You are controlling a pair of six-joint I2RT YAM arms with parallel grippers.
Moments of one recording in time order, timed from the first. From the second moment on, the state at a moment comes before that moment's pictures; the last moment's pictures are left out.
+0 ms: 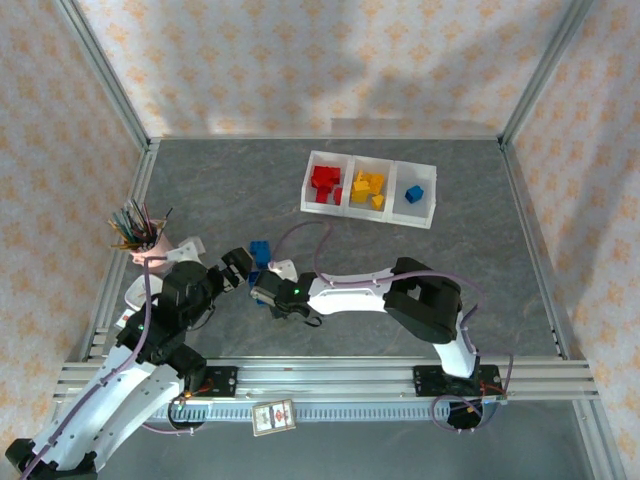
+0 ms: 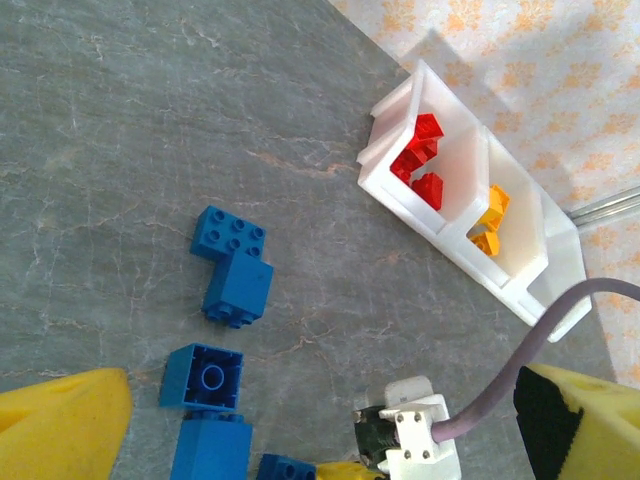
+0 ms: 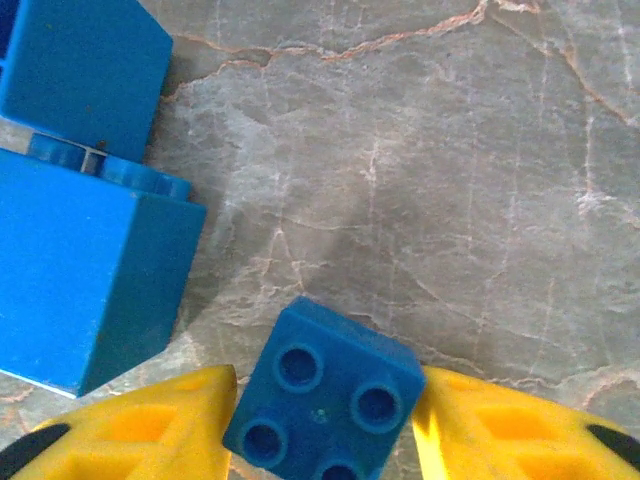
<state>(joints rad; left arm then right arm) -0.50 0.48 0.53 -0.57 -0.24 -0.91 1.22 2.00 1.32 -0.50 0.29 0.82</state>
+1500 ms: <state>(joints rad) -0.50 1.10 0.66 -0.06 0.02 -0.79 0.31 1.85 1.35 -0.39 0.31 0.58</state>
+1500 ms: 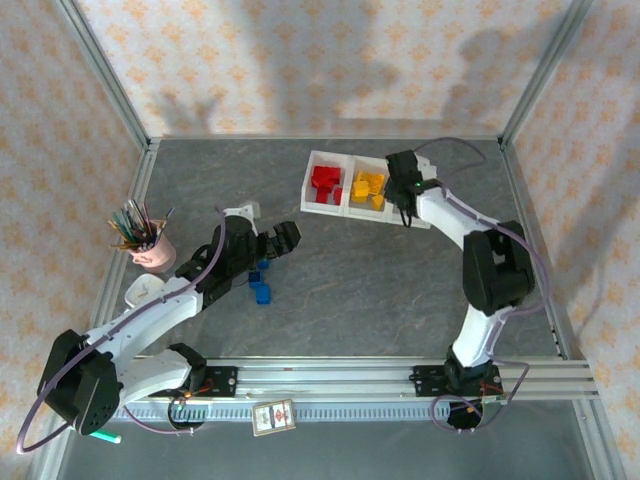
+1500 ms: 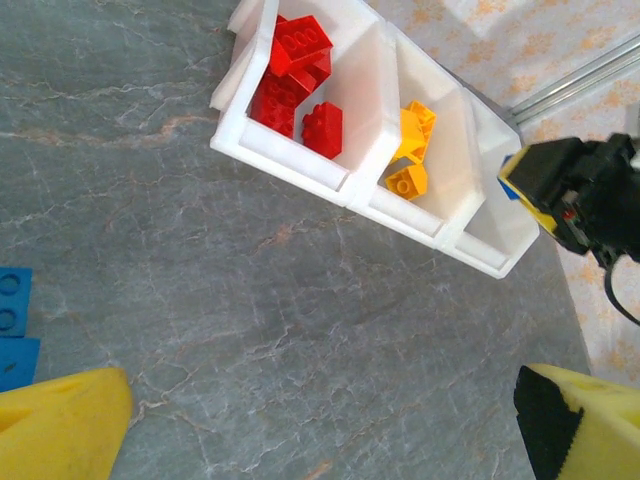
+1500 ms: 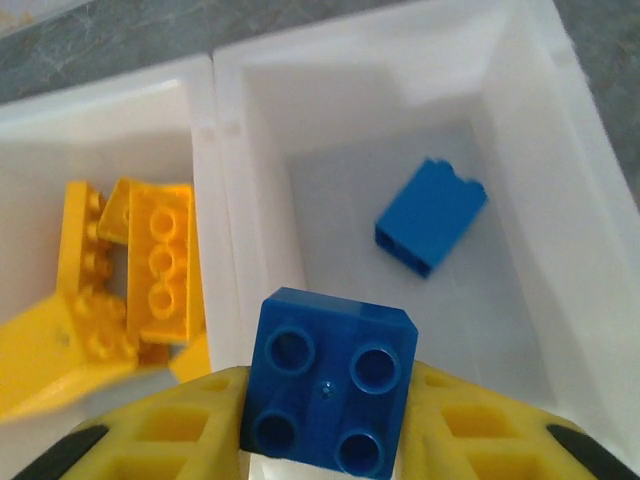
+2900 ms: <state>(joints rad) -0.50 0.52 0.56 -0.45 -0.24 -0.86 1.06 1.79 1.25 -0.42 0.25 0.72</state>
